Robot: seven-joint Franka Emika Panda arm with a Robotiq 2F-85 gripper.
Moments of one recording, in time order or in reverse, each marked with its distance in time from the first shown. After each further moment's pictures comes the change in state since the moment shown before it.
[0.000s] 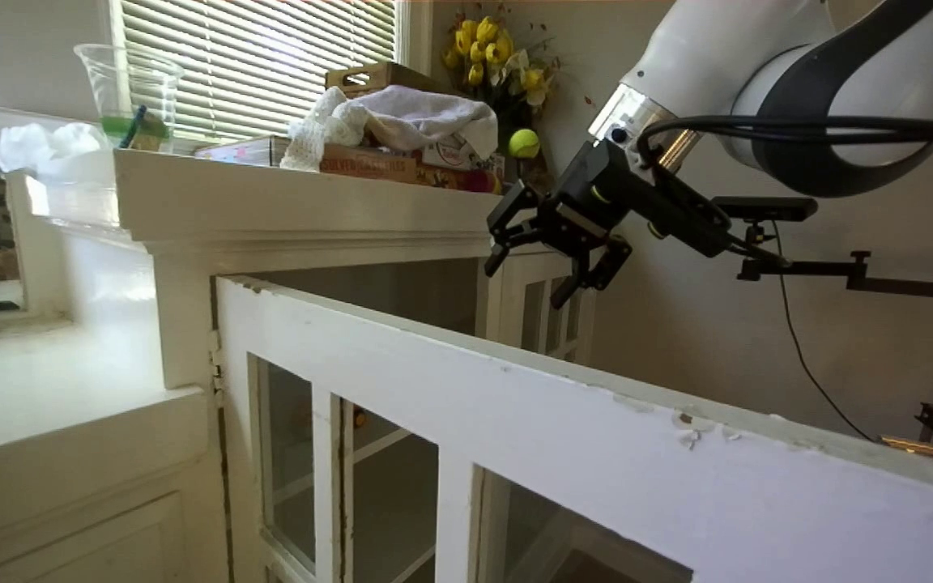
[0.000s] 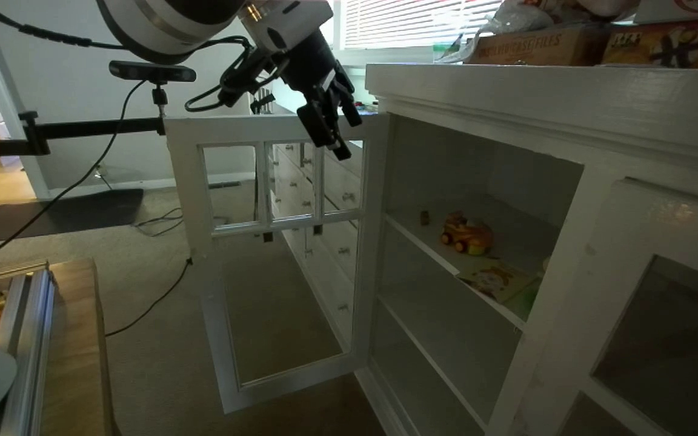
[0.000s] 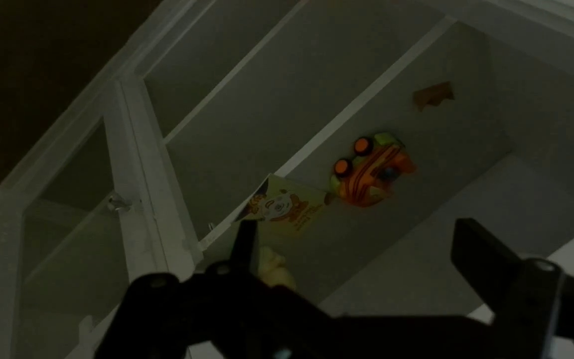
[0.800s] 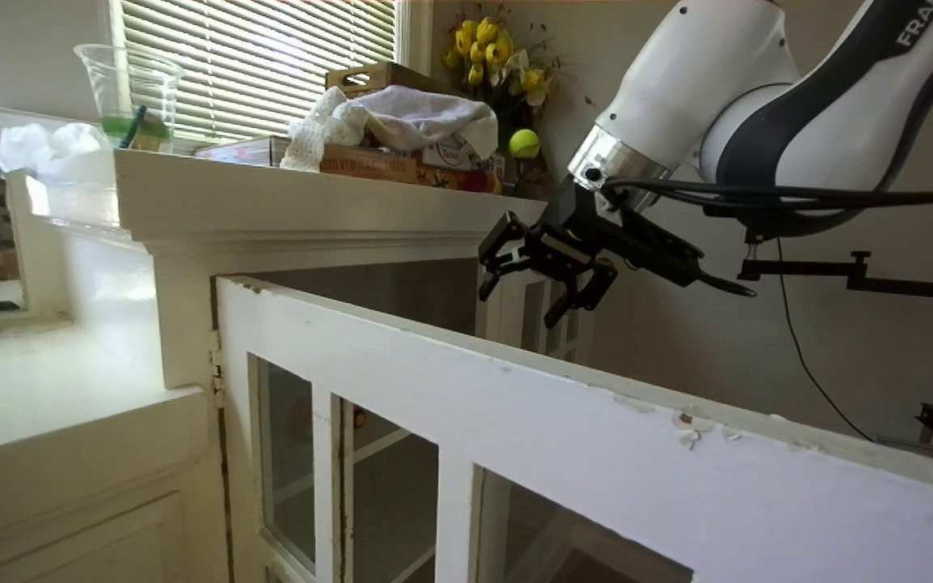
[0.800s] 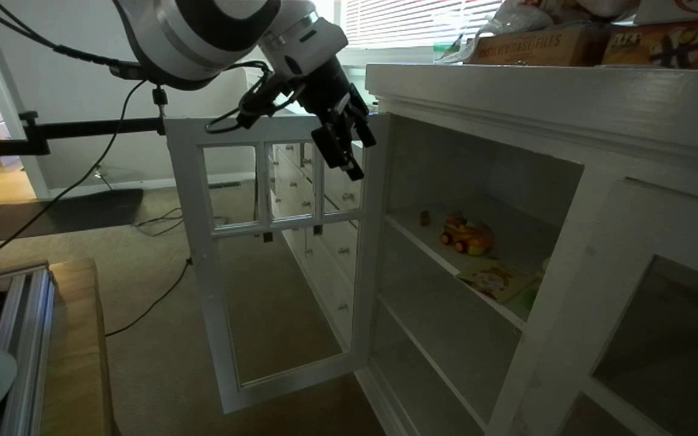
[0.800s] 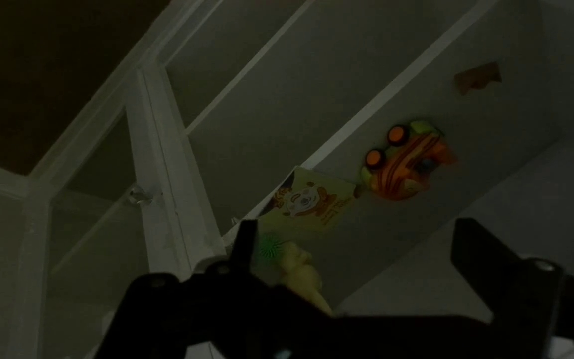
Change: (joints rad) arm -0.558 -0.014 0.536 0.052 0.000 0.037 0.044
